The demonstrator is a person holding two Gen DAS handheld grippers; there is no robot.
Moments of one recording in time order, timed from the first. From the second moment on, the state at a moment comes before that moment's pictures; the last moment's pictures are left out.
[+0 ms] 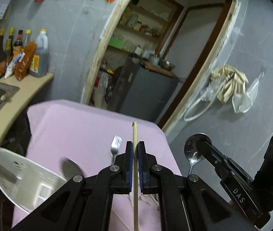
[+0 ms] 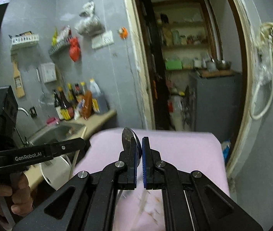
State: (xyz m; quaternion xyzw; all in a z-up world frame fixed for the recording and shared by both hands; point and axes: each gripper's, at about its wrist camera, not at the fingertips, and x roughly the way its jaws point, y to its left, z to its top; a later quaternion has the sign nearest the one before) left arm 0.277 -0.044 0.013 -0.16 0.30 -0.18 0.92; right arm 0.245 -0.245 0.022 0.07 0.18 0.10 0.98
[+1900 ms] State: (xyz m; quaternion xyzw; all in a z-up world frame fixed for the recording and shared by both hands) left arm 0.236 0.084 -0.029 -0.08 0.13 -0.04 0.99; right arm 0.214 -0.079 -0.015 -0.06 0.11 0.07 0.99
